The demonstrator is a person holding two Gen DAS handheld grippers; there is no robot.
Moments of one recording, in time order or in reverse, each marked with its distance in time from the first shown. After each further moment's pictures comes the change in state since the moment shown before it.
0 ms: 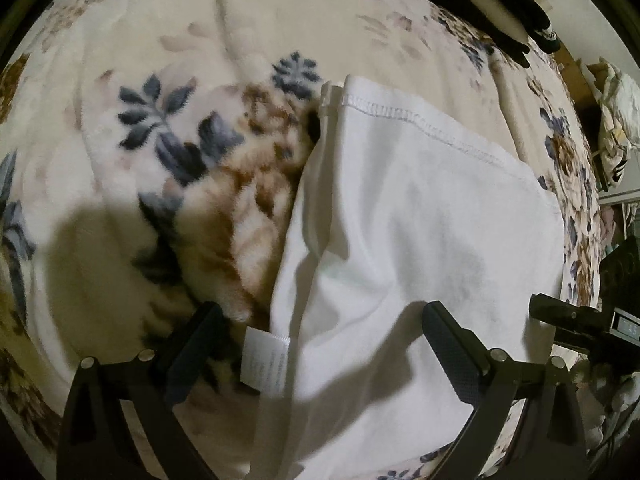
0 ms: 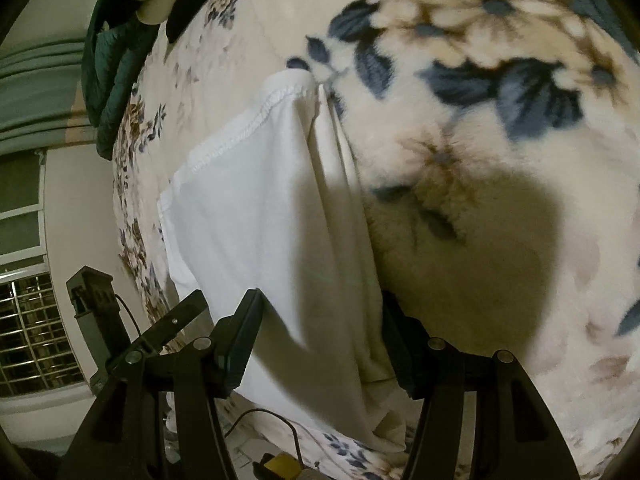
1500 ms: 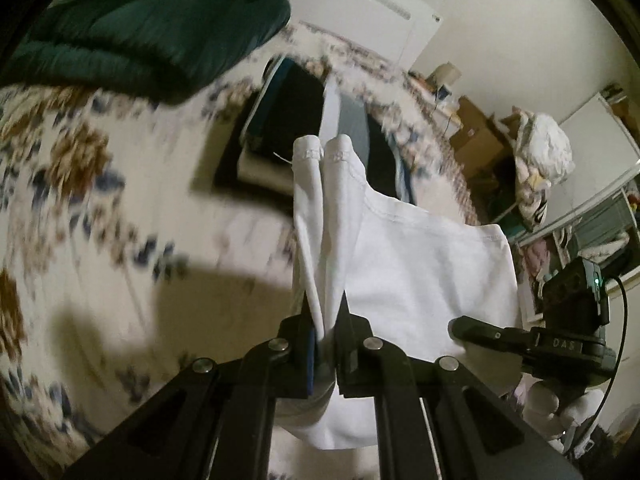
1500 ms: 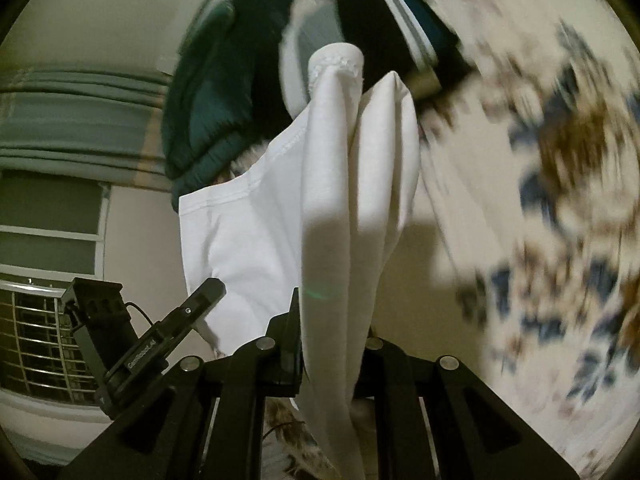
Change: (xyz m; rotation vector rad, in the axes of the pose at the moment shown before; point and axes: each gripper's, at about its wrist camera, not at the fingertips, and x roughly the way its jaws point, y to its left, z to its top) left arm -0.187 -0.107 0.170 0.127 -0.322 -0.238; right arm -0.177 0.178 0.104 -0.121 -0.274 0.143
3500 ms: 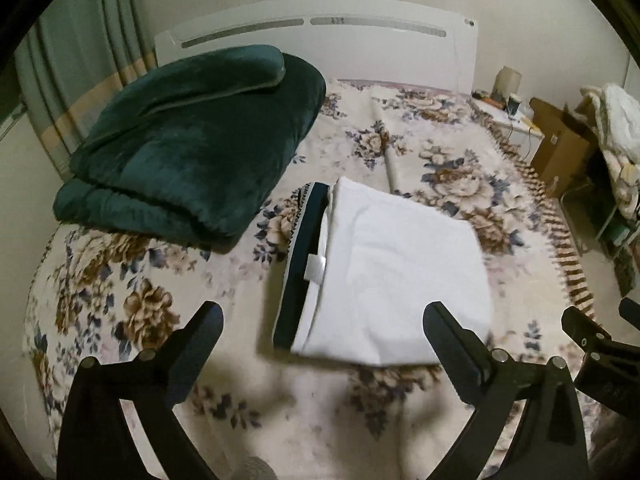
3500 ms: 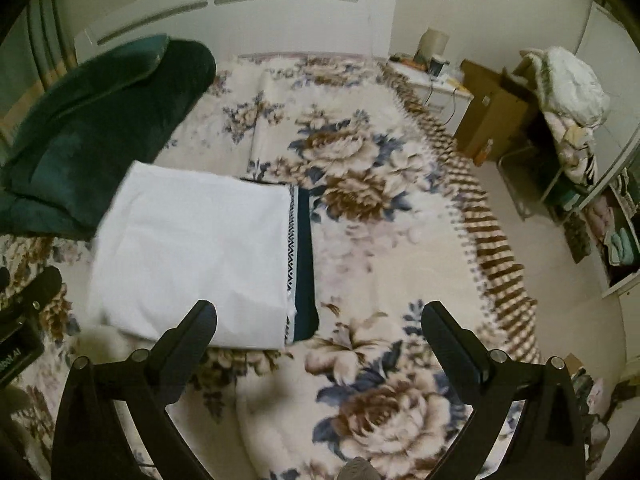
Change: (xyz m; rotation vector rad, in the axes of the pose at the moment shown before) left arm 0.046 -0.086 0.123 0.175 -0.166 0.468; right arm -0.052 0.117 0.152 -0.358 -0.370 -0.865
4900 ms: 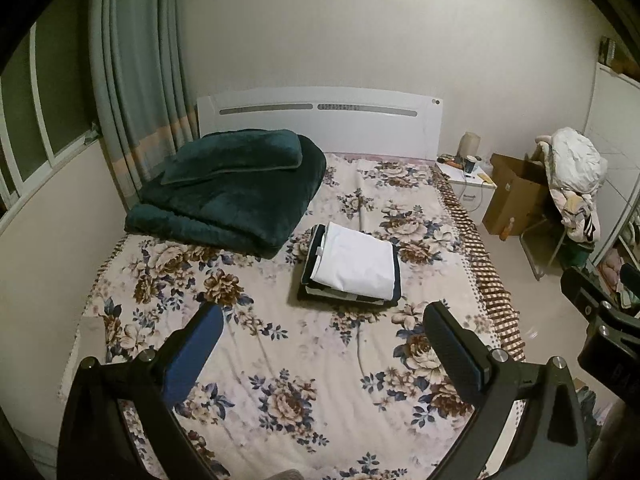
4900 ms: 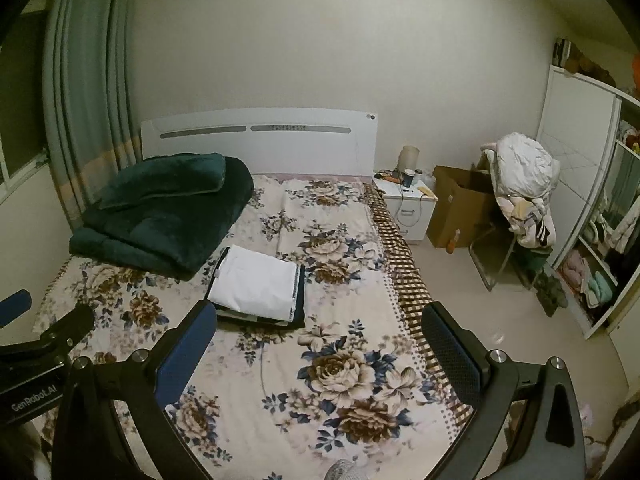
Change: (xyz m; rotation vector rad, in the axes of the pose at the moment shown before) left arm -0.402 -0.007 -0.118 -0.026 -0.211 -0.011; right arm -0.512 -0.078 -0.155 -0.032 -0.367 0.059
